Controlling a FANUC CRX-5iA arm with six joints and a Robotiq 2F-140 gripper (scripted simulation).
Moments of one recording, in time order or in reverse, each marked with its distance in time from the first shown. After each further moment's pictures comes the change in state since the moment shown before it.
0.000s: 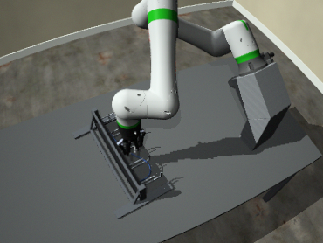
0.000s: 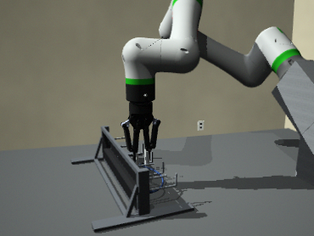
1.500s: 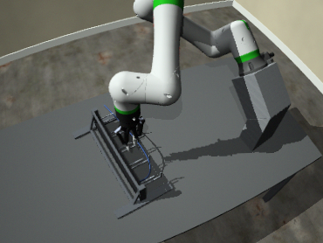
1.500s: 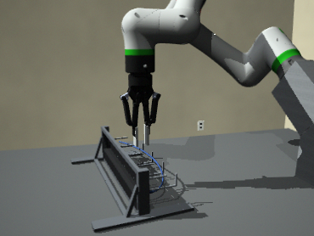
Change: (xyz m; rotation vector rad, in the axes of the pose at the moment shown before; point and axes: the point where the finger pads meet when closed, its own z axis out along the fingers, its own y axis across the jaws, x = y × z) arm 0.000 0.000 -0.088 0.000 0.001 0.000
